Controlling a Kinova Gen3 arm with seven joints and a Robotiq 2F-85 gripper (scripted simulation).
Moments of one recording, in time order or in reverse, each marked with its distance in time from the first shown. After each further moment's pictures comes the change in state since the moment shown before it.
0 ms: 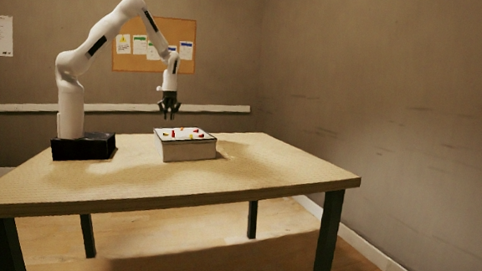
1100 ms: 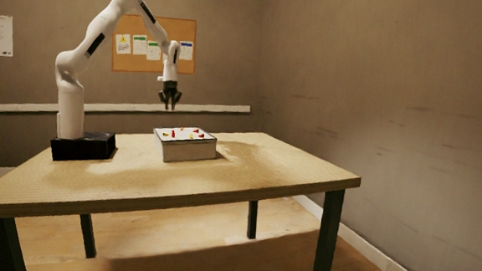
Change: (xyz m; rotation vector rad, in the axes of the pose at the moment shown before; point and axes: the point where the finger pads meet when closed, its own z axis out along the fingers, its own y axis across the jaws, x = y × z) arm 0.005 0.007 -0.054 -0.030 0.015 -0.006
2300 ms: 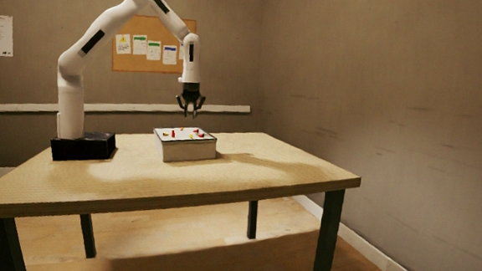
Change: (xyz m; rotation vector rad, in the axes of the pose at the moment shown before) arm -0.278 -0.039 0.010 0.002 -0.001 0.332
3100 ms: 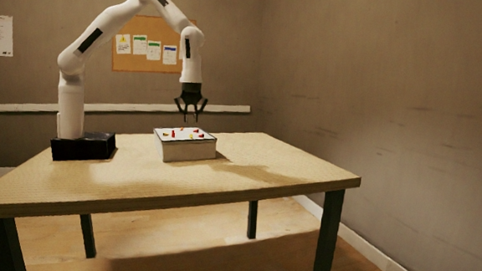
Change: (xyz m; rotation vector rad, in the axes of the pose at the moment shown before) arm -0.132 -0.026 0.002 -0.002 0.002 0.188
